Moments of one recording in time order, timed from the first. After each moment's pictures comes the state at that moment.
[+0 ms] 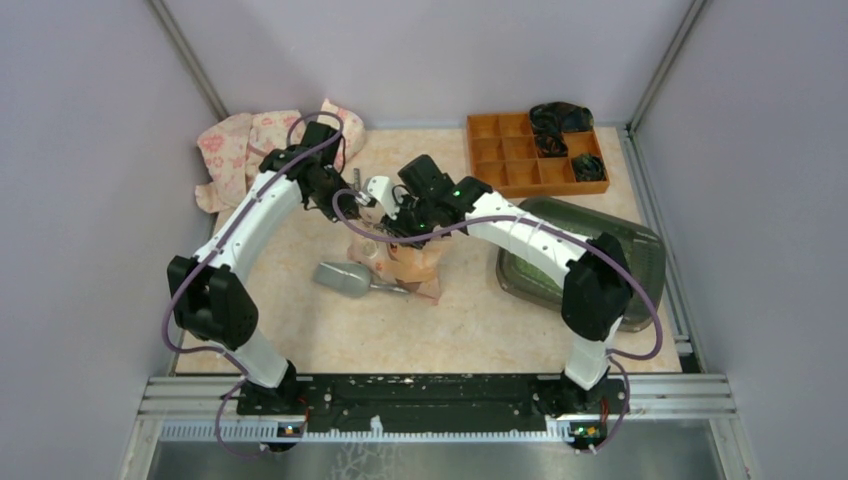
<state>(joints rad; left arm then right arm) -0.34 1.65 1.54 -0.99 -0.02 -0.97 0.83 1.78 1.60 -0.67 -0.26 -0.41</state>
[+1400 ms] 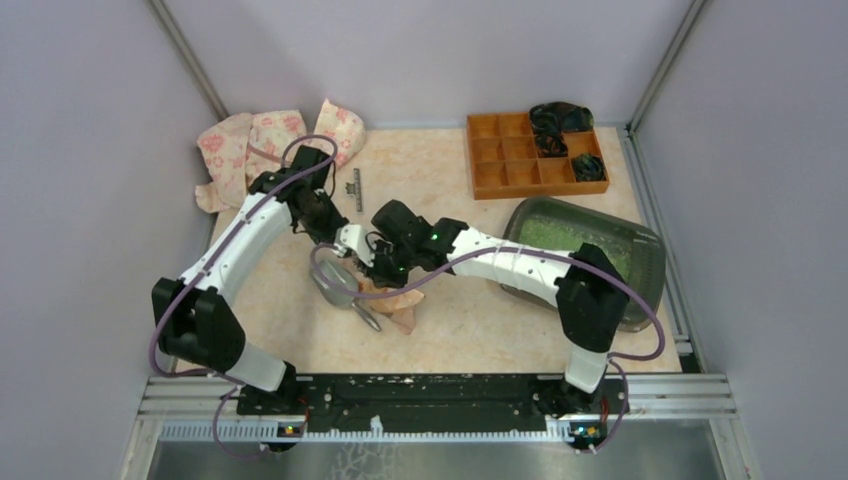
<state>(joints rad) -0.31 1.52 1.36 -1.01 -0.02 -0.88 1.02 1.78 1.45 -0.51 -0.34 -0.37</state>
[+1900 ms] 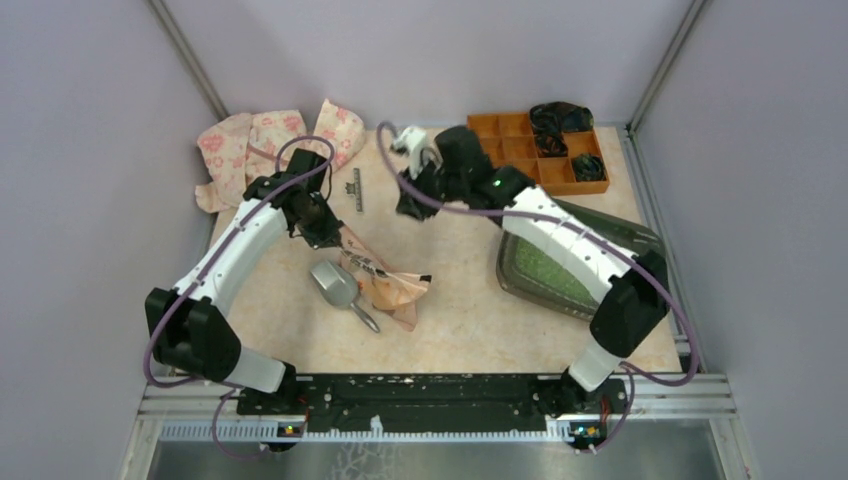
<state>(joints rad) -0.31 1.46 1.31 -1.00 -0.07 -0.85 0.80 1.62 1.51 -0.51 -0.37 -0.12</state>
